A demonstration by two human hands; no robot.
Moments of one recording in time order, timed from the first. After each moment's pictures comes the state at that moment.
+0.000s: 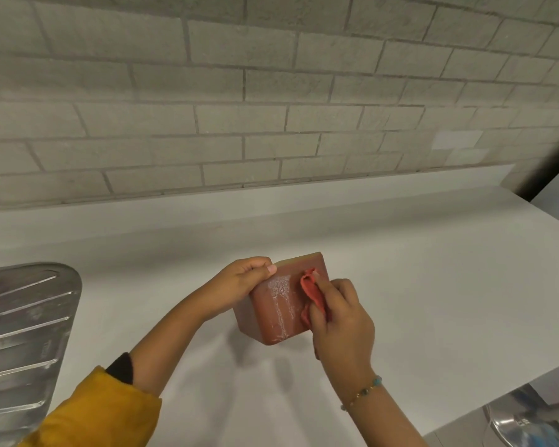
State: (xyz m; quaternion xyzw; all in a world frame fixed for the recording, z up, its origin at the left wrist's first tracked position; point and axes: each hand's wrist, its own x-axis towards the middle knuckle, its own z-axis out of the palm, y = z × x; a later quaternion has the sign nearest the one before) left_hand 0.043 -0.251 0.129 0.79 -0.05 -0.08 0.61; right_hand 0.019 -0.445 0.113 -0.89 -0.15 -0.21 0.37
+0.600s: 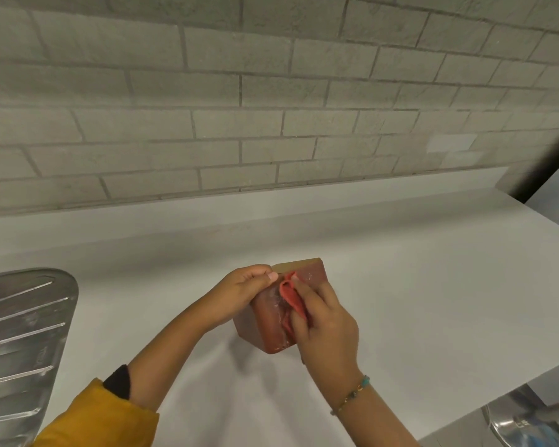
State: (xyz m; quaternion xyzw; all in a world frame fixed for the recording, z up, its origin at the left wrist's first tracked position) left_hand 0.038 -0.259 0.126 0.77 -0.06 -0.07 0.63; right_hand 0.014 -0.432 0.117 -0.89 -0.21 -0.21 0.34
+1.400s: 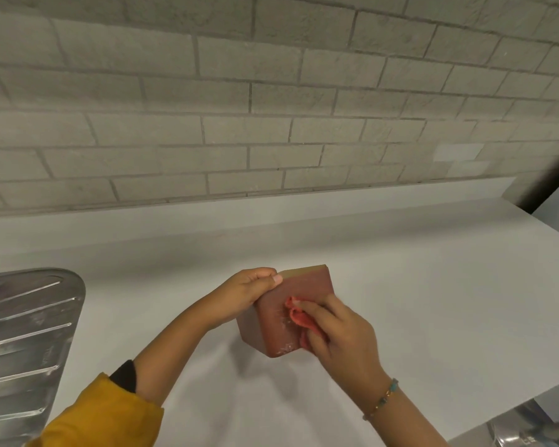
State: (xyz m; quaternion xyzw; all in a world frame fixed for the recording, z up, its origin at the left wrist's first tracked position) left_hand 0.040 -0.251 0.131 0.78 -0.06 -0.11 0.61; right_hand 0.025 -0.459 0.120 -0.87 -0.35 -0.21 0.29
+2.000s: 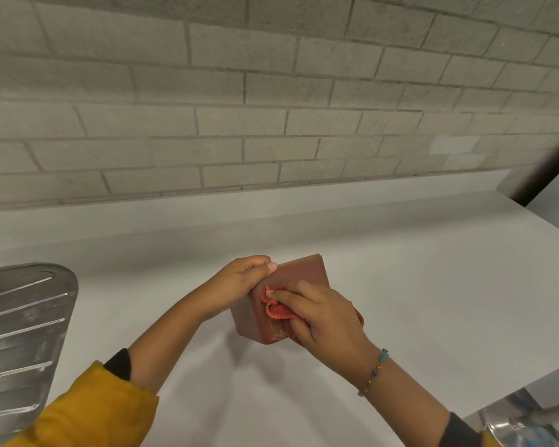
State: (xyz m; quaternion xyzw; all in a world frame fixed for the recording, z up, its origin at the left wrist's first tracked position) left_hand 0.048 -0.251 0.131 0.78 -0.05 -0.08 0.62; right_hand 0.035 -0.446 0.143 -0.86 -0.44 -0.11 0.23
